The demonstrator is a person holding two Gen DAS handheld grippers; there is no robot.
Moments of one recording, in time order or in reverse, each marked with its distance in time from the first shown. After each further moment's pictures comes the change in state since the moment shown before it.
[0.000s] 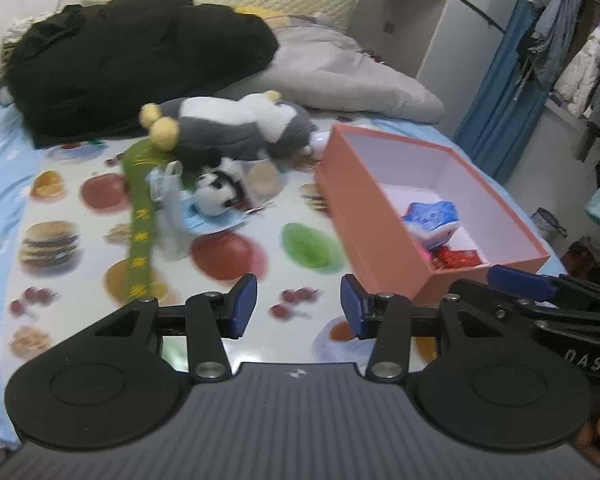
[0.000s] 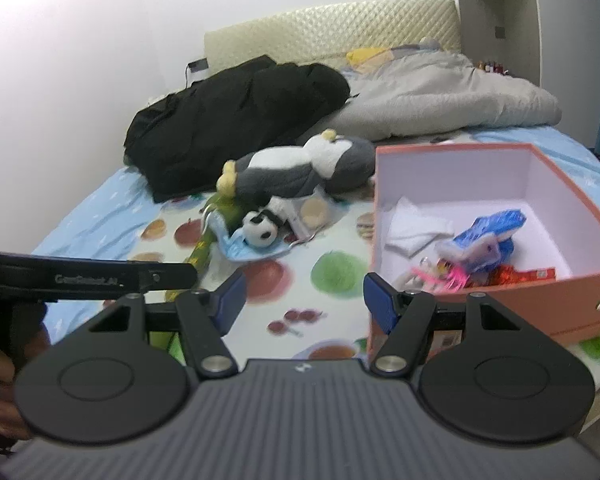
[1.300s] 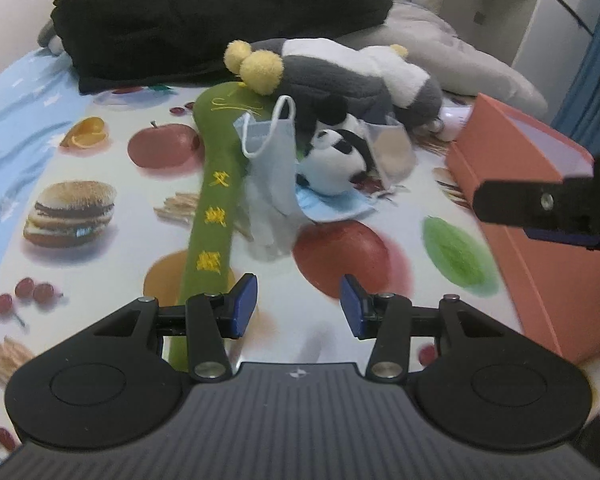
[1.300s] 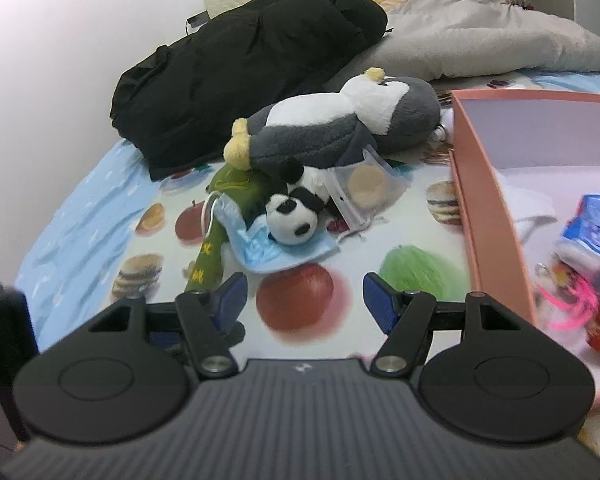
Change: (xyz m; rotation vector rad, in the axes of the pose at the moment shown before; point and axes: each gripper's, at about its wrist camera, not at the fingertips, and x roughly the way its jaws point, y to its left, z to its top) left arm 0.152 0.088 -0.002 -0.111 0.041 0.213; right arm 0.174 0.026 0.040 0.075 0.159 0.067
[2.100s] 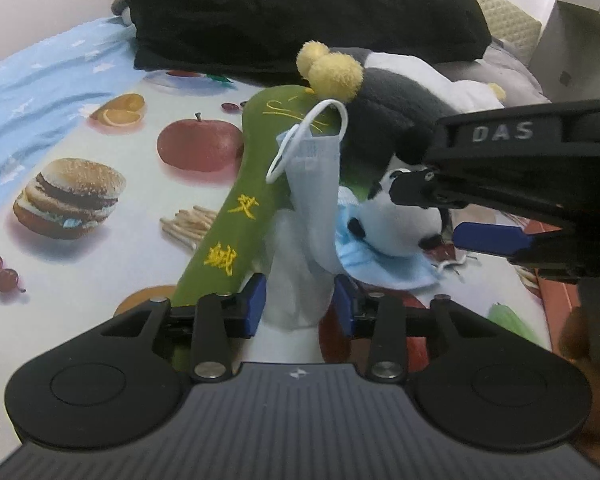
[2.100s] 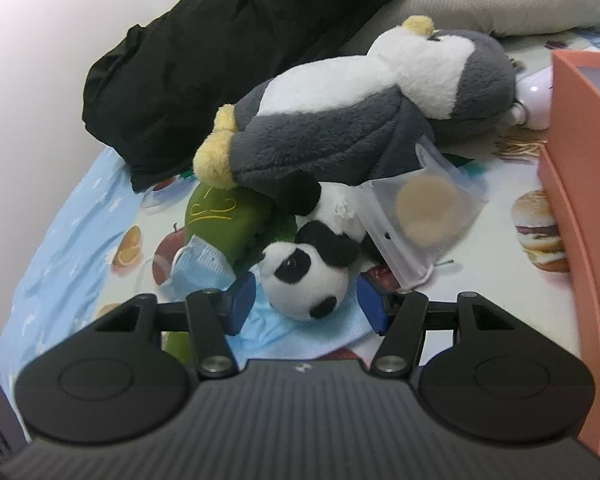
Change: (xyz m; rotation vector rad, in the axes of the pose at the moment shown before) left arm 0.067 0.000 0.021 -0.225 -0.073 0.176; right arm 0.141 -0.006 0.045 0.059 0.092 0.071
